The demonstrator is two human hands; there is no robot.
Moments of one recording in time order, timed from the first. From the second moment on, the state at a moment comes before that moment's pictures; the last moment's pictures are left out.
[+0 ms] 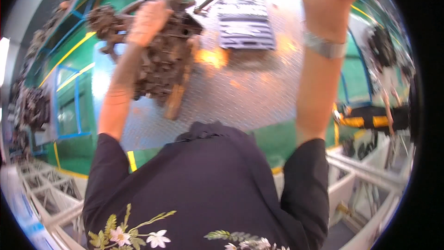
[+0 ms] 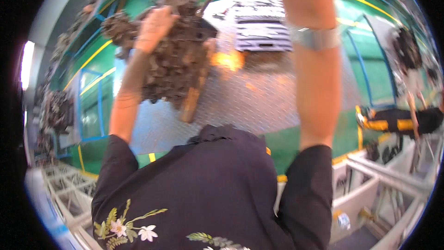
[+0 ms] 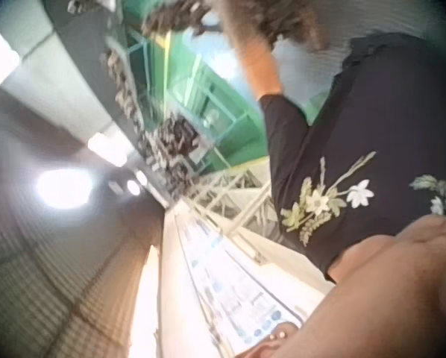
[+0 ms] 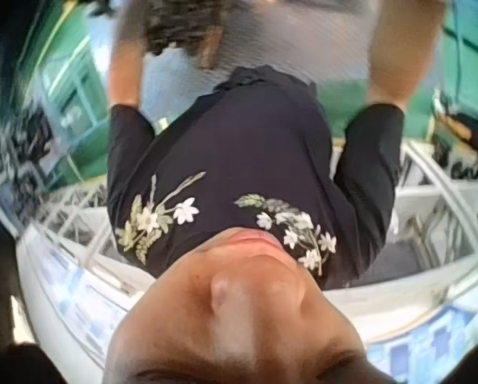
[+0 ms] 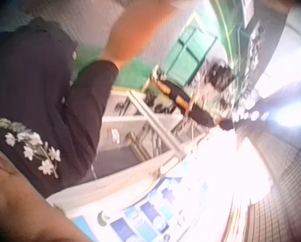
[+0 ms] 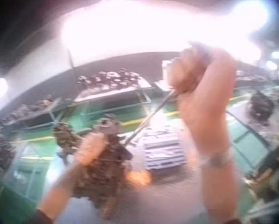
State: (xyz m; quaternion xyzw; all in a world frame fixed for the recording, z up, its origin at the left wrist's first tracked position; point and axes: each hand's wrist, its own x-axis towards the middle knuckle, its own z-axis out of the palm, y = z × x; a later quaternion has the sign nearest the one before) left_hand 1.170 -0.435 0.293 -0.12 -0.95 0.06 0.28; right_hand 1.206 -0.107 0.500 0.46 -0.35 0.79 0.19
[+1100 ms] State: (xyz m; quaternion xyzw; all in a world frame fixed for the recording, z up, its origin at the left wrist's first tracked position) left_hand 1.326 -0.261 -0.122 0.46 -0.44 -0.69 -0.35; right_hand 1.412 0.050 0.134 -0.24 -0.67 0.70 0.07
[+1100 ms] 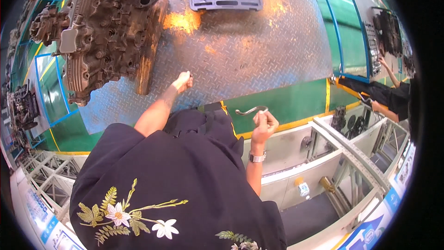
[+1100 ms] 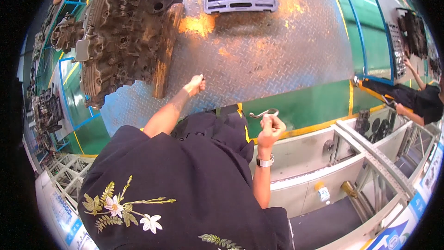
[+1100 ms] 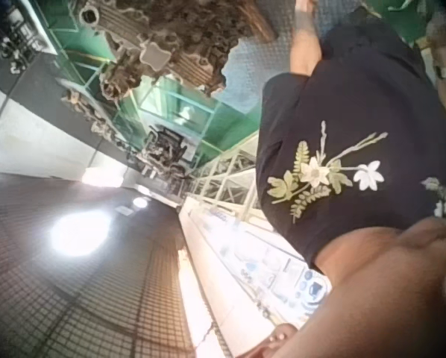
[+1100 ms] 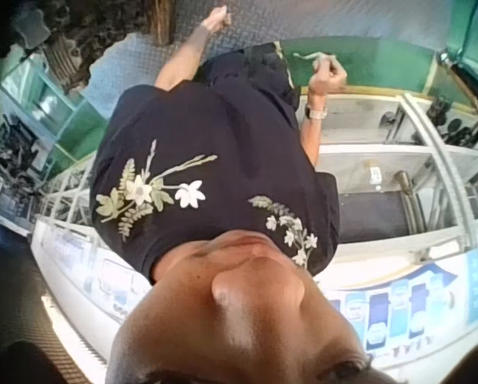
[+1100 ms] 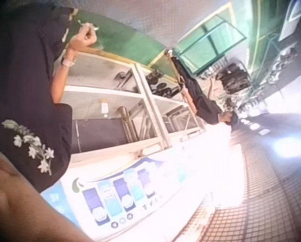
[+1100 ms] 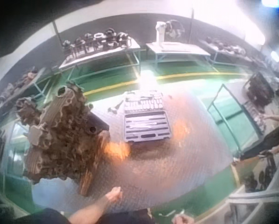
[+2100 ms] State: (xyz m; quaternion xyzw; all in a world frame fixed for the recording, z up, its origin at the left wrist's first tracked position) left_hand 1.491 -0.415 0.189 0.38 -0.59 -0.62 0.35; right_hand 1.253 0.000 -0.036 -0.51 -0.37 0.78 -0.02
